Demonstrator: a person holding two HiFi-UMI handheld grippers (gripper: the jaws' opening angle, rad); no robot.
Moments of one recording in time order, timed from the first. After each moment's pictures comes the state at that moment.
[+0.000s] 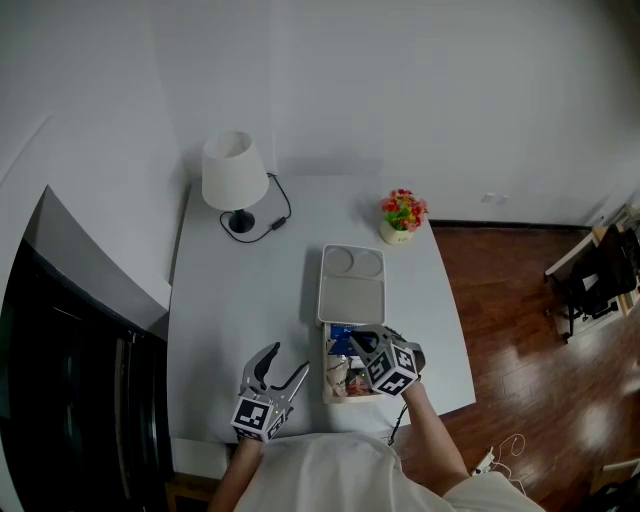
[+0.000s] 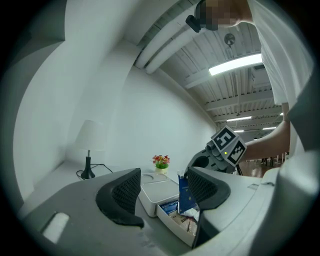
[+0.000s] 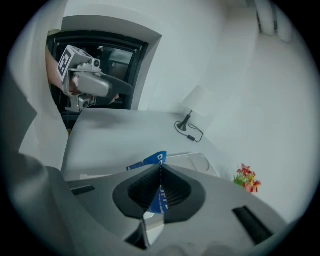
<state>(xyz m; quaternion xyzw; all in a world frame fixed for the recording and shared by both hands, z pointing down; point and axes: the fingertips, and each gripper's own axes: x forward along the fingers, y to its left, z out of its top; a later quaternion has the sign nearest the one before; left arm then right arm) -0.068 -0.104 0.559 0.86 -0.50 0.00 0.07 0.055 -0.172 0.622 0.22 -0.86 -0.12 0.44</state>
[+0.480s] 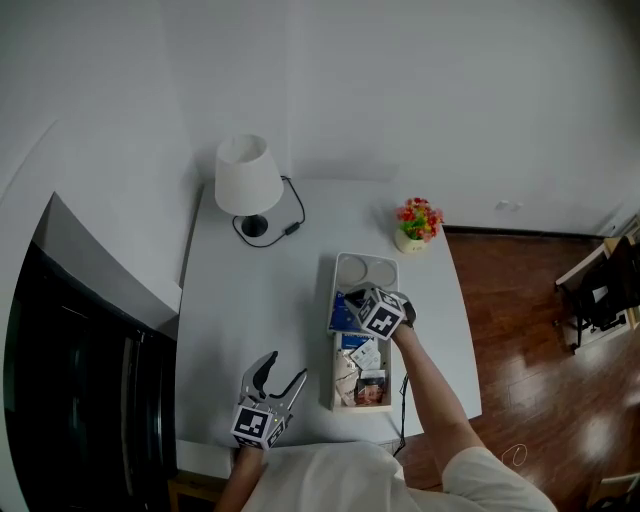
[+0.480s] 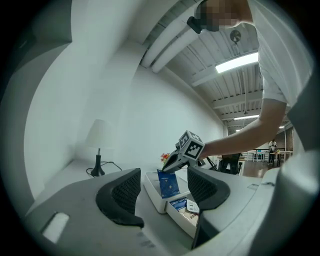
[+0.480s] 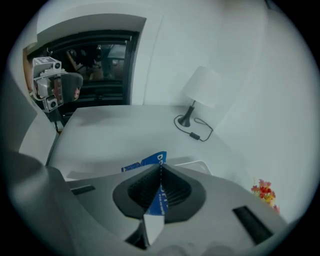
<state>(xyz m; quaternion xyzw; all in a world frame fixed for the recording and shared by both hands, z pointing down) -0.097 -0.106 0.564 0.84 -0.53 0.00 0.08 0.005 -0.300 0.652 0.16 -0.86 -0.09 0.48</state>
